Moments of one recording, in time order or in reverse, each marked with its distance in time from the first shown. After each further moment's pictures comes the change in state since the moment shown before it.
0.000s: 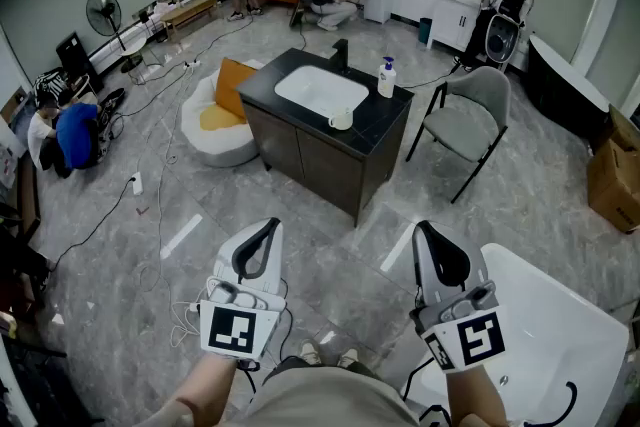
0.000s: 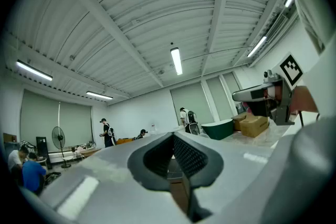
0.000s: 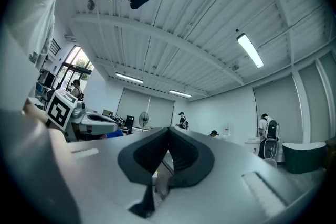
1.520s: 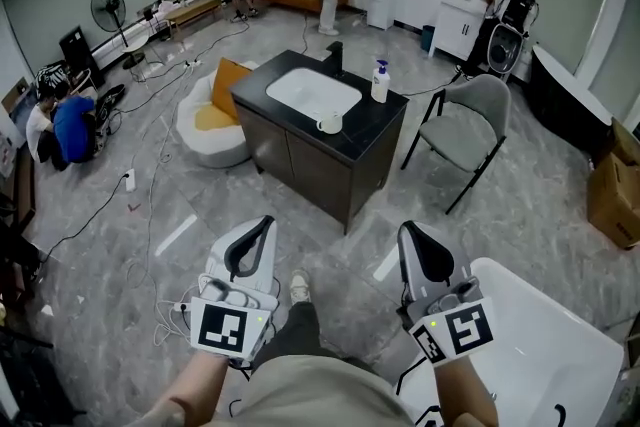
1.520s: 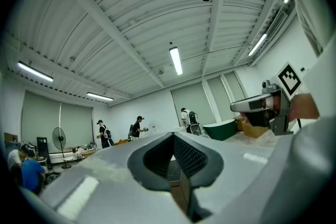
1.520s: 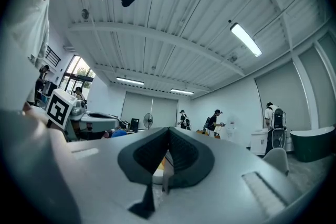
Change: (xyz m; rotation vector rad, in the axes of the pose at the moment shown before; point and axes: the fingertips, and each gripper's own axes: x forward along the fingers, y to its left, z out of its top) left arm 0.039 -0.038 -0.017 0.016 -0.018 0.024; right arm 0.006 -0.047 -0.058 0.090 -0.006 0.065
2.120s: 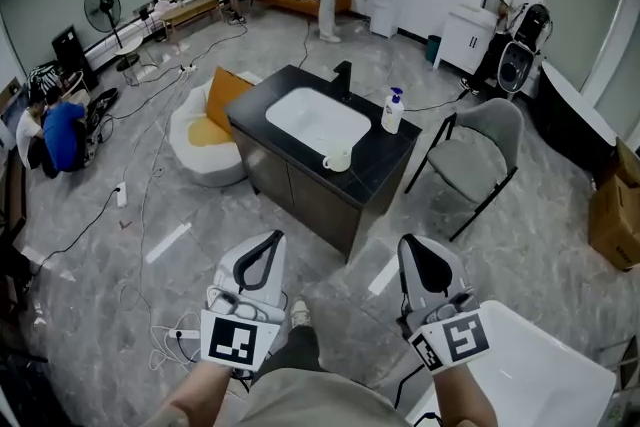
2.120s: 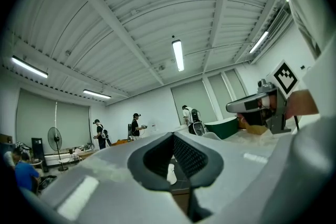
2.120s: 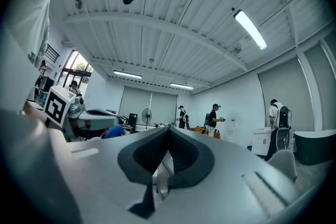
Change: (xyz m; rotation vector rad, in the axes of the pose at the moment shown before) left arm 0.130 0.084 -0.033 0.014 0.013 -0.023; right arm 0.153 -0.055 -0.034 -0.013 0.057 0.003
